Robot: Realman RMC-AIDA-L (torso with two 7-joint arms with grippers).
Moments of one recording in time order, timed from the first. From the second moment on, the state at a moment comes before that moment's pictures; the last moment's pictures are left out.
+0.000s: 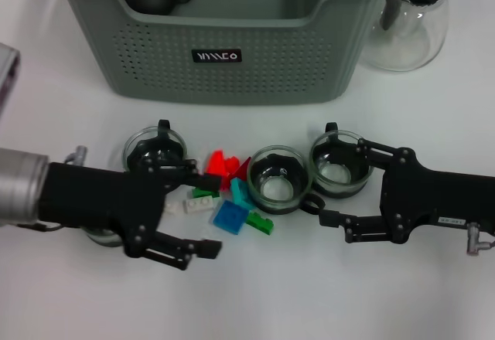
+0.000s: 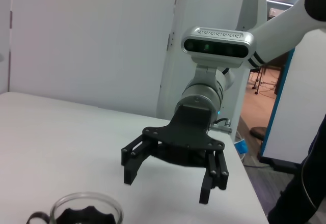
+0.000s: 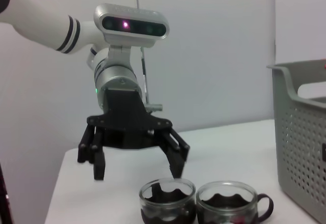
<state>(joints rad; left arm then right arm) -0.47 -2.06 0.79 0.66 2.07 1.87 -1.18 0.47 2.10 -0.63 -0.42 -2.05 -1.69 0.88</state>
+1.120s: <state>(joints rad) -0.35 -1.96 0.53 0.69 2.07 1.93 -1.26 0.78 2.10 -1.34 -1.23 -2.47 -1.77 1.91</state>
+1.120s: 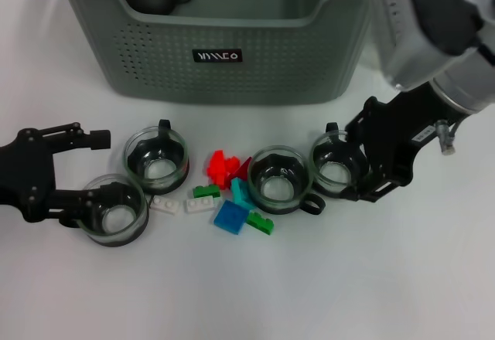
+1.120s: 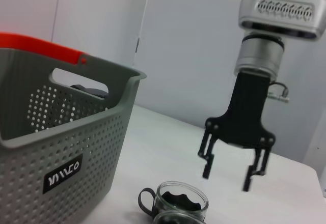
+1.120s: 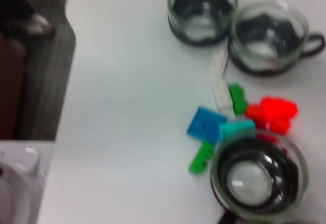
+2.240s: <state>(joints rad) -0.36 -1.97 0.53 0.67 2.07 1.89 -1.24 0.76 2.10 -1.55 -1.06 -2.53 -1.52 1.99</state>
